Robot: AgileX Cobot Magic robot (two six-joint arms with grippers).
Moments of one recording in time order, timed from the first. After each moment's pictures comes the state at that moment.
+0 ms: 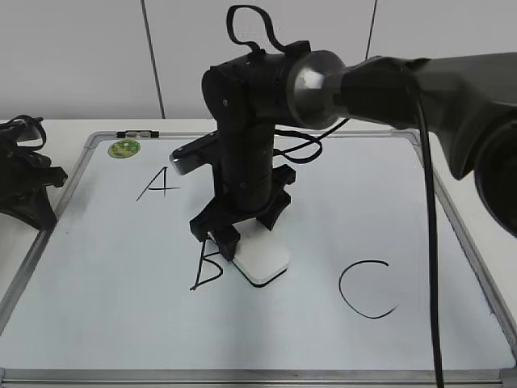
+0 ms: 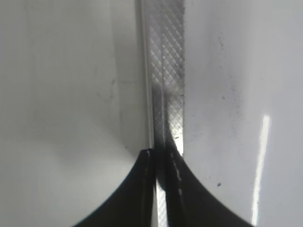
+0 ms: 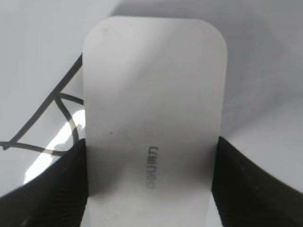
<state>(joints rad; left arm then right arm) 0.06 2.14 -1.46 -0.28 0.93 0.25 0.68 2.32 -1.91 -0.01 1.18 -0.04</state>
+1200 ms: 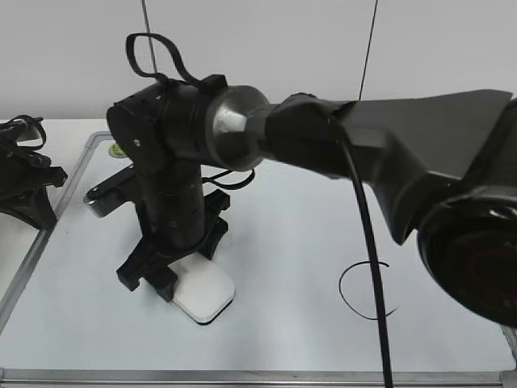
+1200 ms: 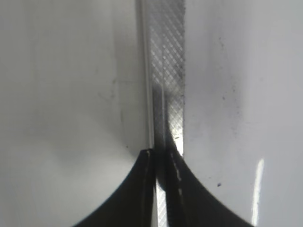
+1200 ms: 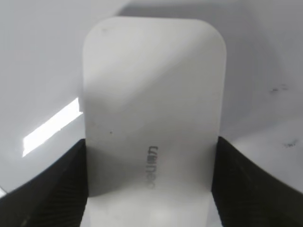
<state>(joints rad) 0.06 2.14 -1.46 -0.28 0.93 0.25 0.86 2.37 -2.02 -0.02 1.21 -0.05</state>
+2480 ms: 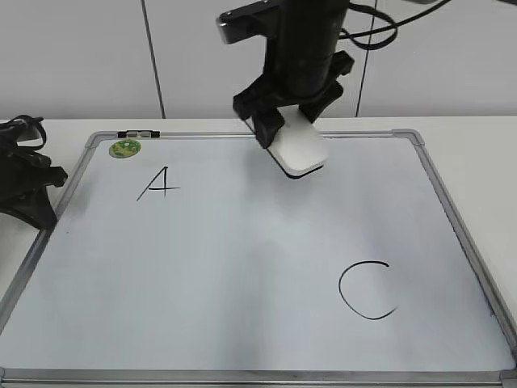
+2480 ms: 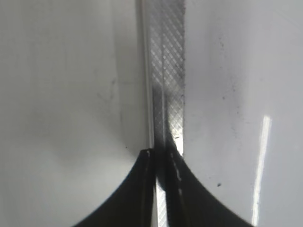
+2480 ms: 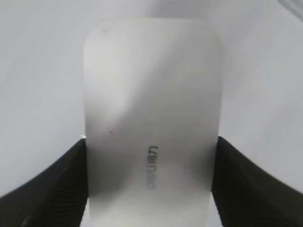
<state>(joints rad) 0.06 2.14 -1.46 -0.28 0.93 0.25 0.56 2.12 -2.02 -0.10 1.23 -0.03</state>
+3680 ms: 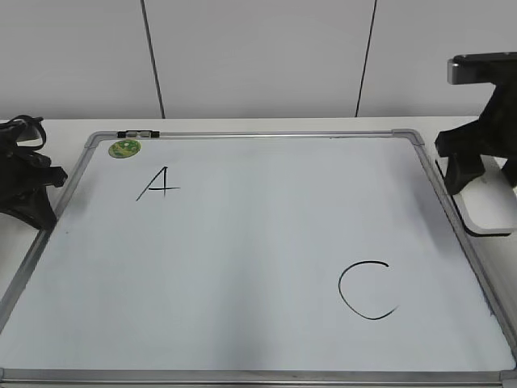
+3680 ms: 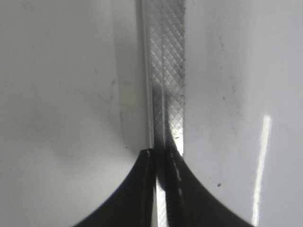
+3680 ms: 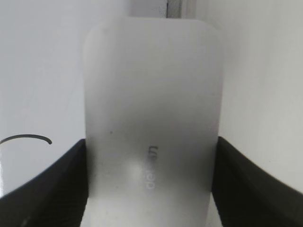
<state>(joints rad) 0.06 2.14 -1.46 -0.28 0.93 0.25 0.11 1.72 -1.29 -0.06 0.99 0.06</state>
